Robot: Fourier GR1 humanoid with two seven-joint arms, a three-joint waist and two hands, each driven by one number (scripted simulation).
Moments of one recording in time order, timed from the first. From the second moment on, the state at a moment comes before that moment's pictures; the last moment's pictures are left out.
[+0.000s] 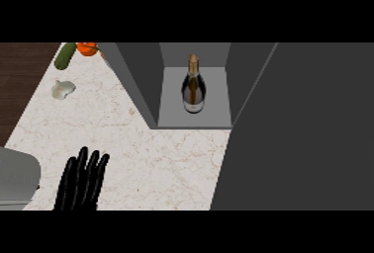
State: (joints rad) left arm 0.21 0.55 -0.69 -2.02 0.59 0.55 -0.60; right arm 0.05 -0.03 0.24 -2.47 -0.14 0.23 0.69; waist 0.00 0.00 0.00
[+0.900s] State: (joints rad) left arm 0.39 0.72 -0.30 -2.08 0.81 0.30 -0.61; right arm 0.10 0.00 0.69 -2.47 -0.07 0.17 0.77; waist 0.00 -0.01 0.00
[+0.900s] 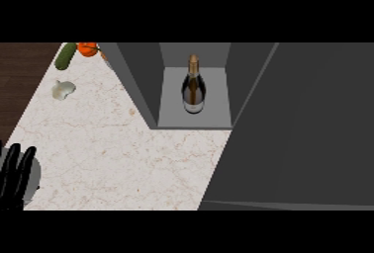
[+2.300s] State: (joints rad) left arm 0.34 0.77 -0.10 -2.02 0.96 0.11 -0.47; right arm -0.40 -0.19 0.89 -2.35 0.08 -0.40 0.76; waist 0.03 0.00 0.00
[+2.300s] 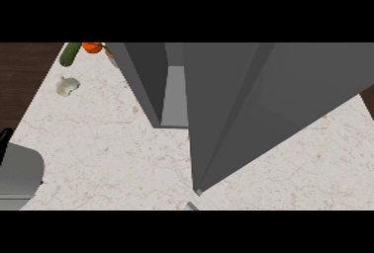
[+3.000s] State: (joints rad) left arm 0.27 0.70 -0.13 -1.99 0.91 0.14 -0.43; right arm -1.02 -0.01 0.65 -1.76 -0.21 -0.54 0.65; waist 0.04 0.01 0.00
